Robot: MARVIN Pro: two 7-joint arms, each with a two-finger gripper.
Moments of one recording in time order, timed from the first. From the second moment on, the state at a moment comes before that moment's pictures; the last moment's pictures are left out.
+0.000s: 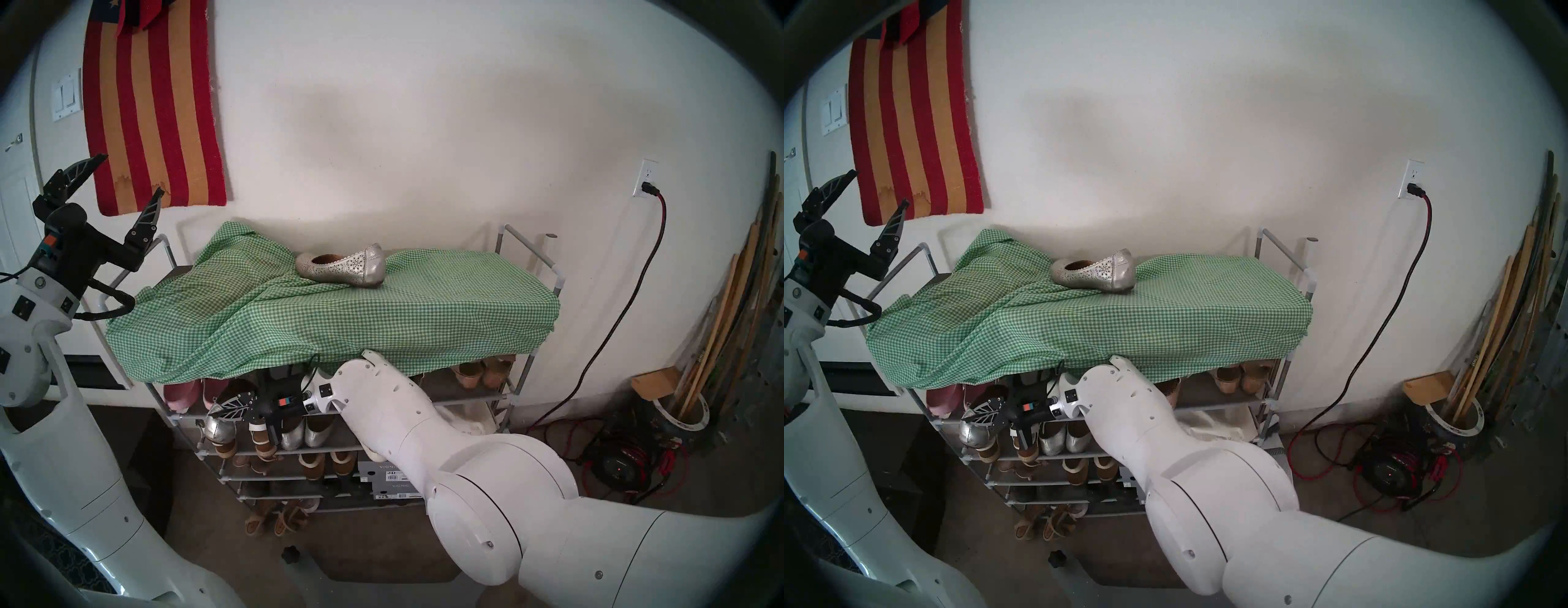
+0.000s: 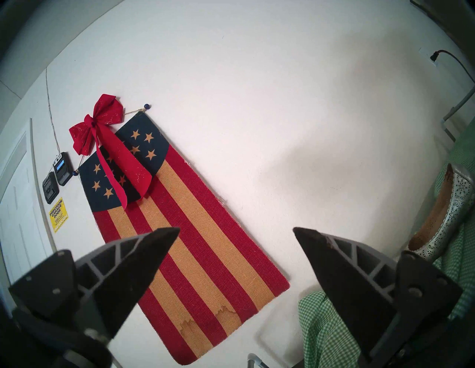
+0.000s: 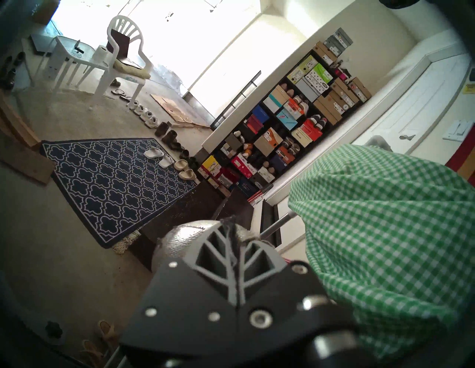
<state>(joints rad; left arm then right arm) 1.38 -1.53 -2.35 -2.30 0.28 -0.02 -0.89 -0.81 -1.97 1.18 -0.44 -0.65 -0.95 0.88</state>
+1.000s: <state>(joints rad) 1.37 -1.53 -2.35 -2.30 0.28 -0.02 -0.89 -0.87 -1.91 1.16 -0.56 -0.57 -0.95 0.88</state>
